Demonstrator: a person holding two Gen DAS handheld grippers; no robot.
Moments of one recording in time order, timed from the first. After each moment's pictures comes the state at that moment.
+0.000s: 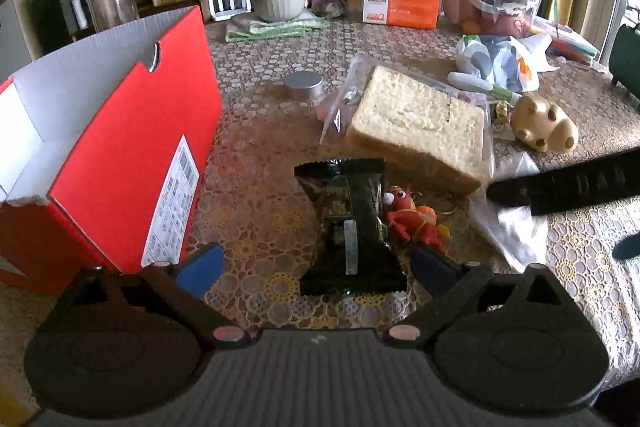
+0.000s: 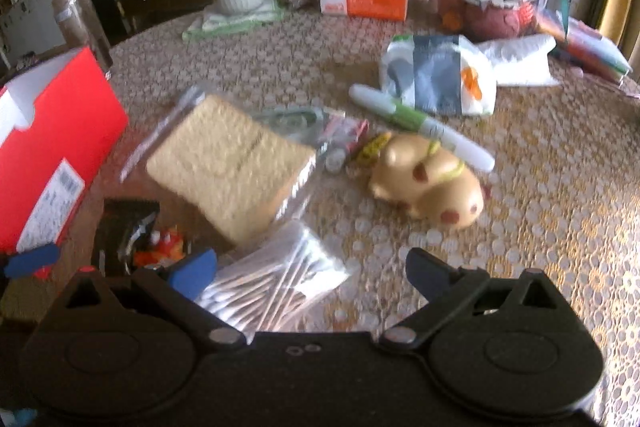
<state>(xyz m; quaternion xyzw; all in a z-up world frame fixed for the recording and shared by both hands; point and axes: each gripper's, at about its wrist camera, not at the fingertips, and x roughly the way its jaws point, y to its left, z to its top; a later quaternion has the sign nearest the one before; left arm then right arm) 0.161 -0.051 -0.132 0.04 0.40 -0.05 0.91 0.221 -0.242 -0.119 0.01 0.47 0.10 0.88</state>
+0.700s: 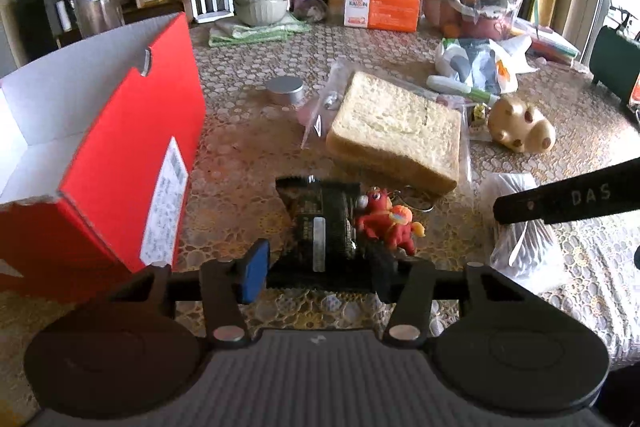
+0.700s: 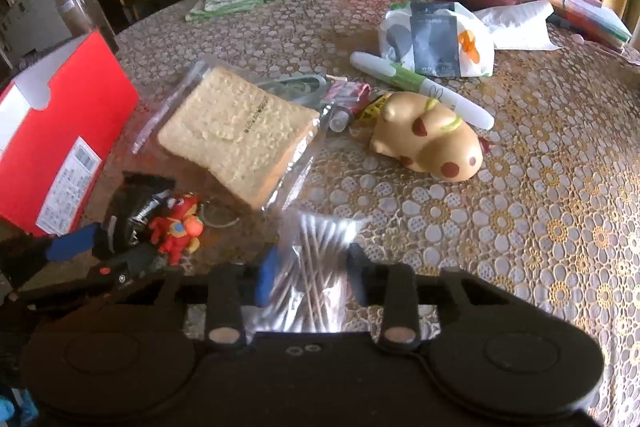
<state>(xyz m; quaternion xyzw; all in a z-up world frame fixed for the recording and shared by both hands) 0.154 -0.050 -0.121 0.03 0.40 -0.08 0.91 0.208 -0.248 -0.107 0.04 0.49 0.10 0.87</state>
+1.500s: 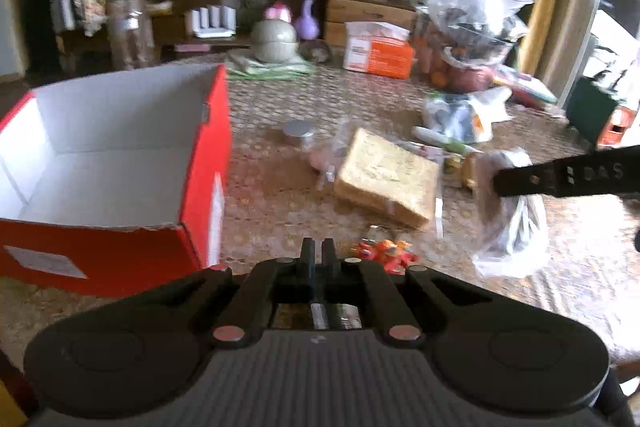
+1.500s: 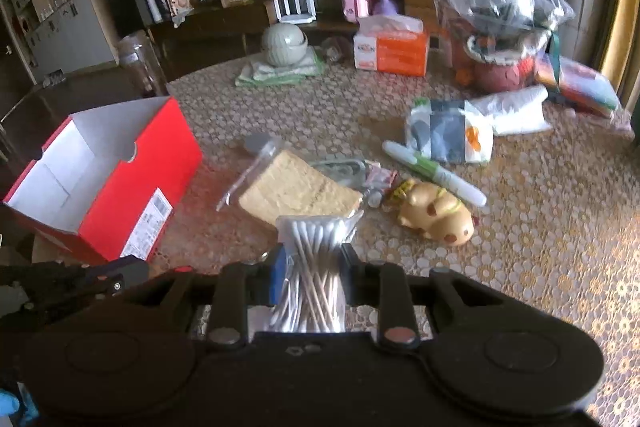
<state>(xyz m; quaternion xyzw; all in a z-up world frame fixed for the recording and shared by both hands) 0.124 -0.013 -0.062 -0.01 0.38 -0.11 0.92 0.176 -0.231 -0.028 0.02 0.42 0.13 0.90</state>
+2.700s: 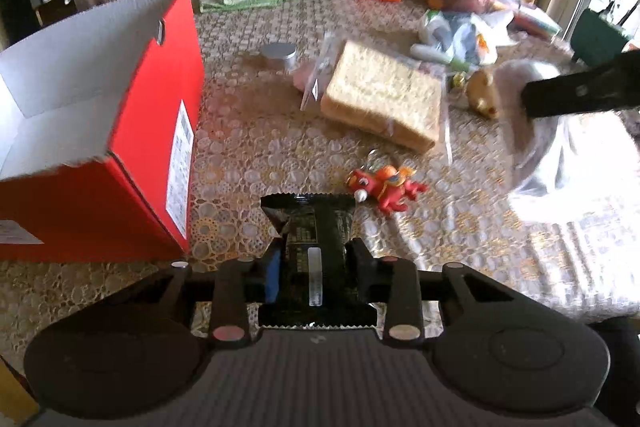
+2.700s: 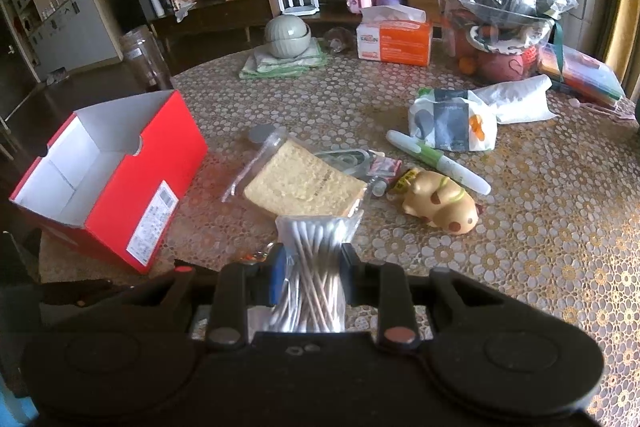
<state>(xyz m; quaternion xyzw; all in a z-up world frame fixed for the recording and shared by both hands) 0.137 -0.031 -0.100 0.02 0.46 -0.11 0.88 0.174 -0.232 -0.027 0.03 0.43 0.14 0.89</state>
